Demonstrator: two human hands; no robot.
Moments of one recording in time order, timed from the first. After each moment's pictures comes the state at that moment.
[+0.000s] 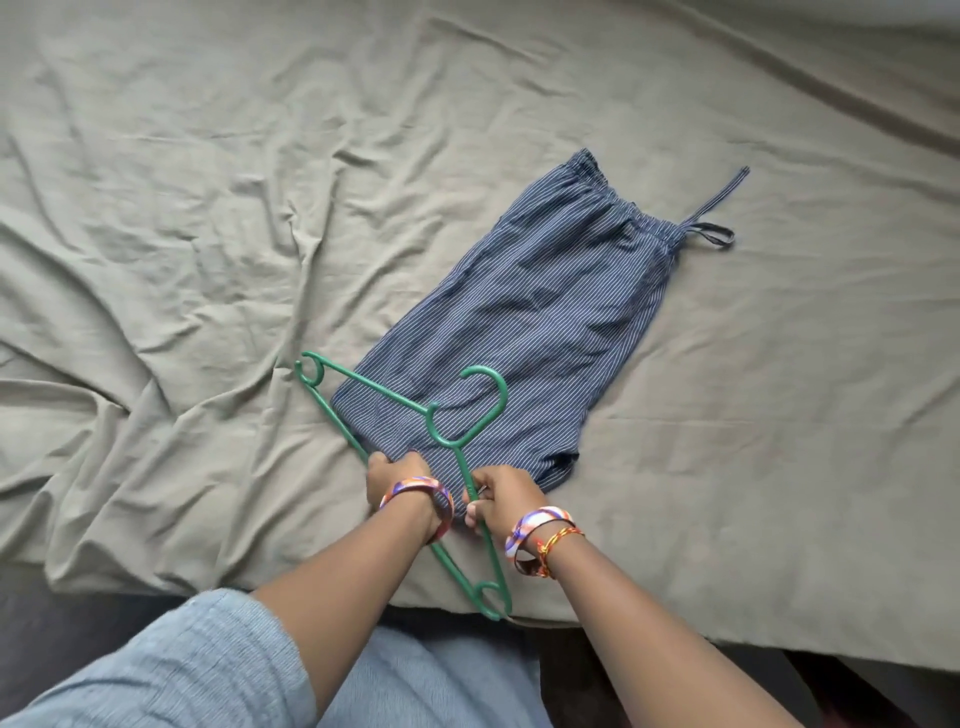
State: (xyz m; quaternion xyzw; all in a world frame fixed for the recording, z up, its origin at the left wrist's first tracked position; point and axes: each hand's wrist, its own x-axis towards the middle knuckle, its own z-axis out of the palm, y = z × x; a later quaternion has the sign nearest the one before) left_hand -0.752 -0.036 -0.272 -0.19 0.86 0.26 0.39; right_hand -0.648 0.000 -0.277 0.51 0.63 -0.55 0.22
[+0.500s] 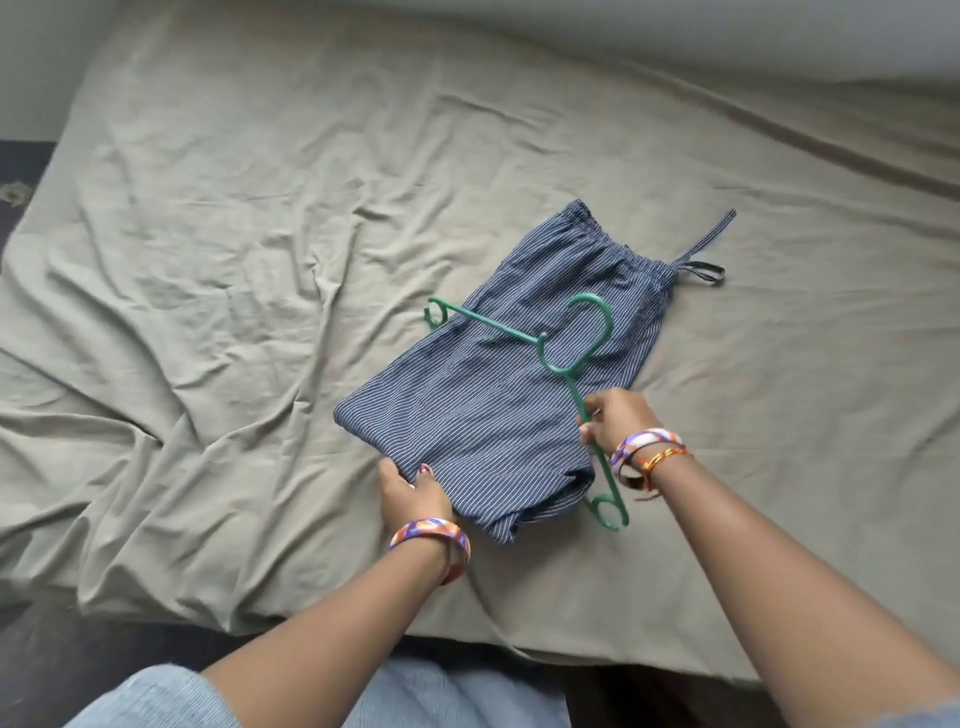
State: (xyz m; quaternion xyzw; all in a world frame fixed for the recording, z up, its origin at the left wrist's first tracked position) left_hand -0.737 -0.036 -0.256 -0.08 0.88 0.37 0.30; right_hand -0.605 0.126 -0.248 0.58 0.70 -0.38 0.16
